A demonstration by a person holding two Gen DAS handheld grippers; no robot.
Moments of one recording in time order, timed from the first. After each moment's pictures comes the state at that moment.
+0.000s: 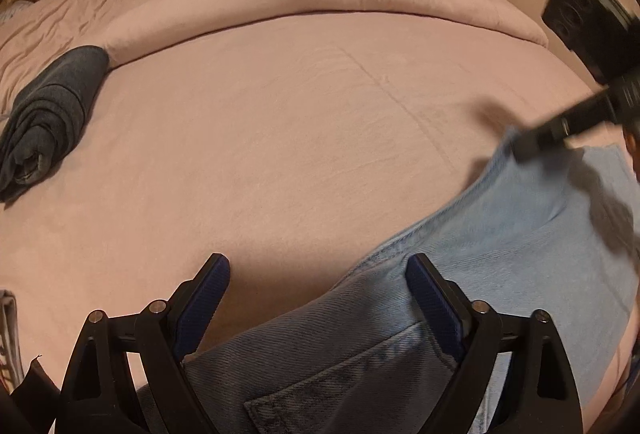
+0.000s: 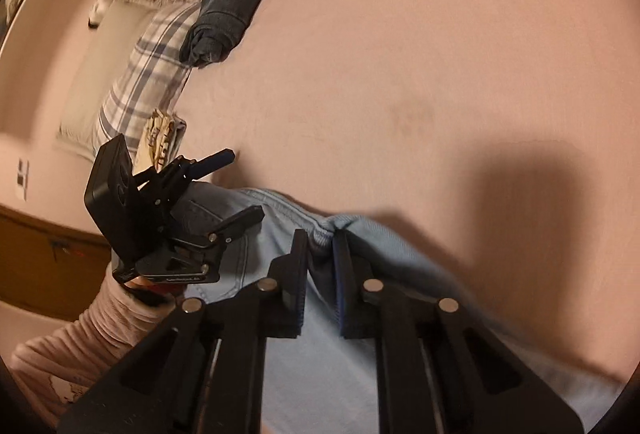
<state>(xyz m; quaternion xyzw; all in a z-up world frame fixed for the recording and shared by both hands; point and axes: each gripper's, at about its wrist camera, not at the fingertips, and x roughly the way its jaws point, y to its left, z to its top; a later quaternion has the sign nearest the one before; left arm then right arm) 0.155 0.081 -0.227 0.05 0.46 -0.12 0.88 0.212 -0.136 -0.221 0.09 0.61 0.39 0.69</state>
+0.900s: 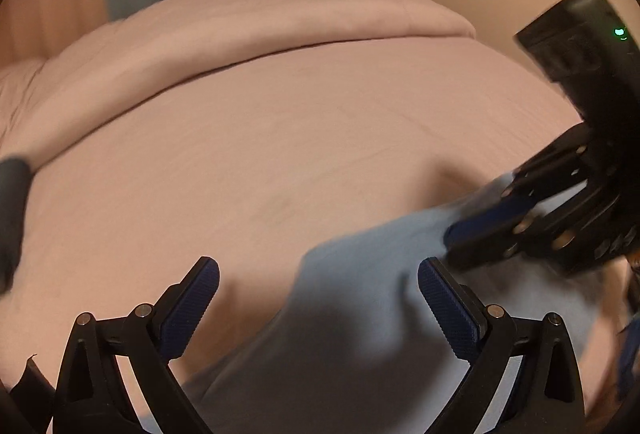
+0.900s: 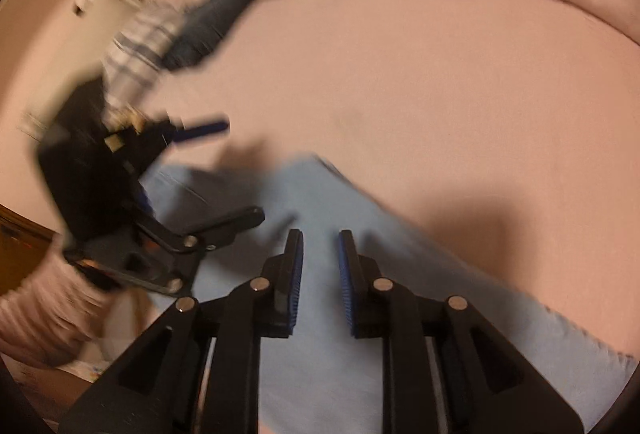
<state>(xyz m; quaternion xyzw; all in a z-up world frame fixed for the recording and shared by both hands) 0.182 -0.048 -0.202 0.12 0.41 -0.22 0.88 0.178 -0.168 -0.208 0.00 0.57 0.32 0.76</state>
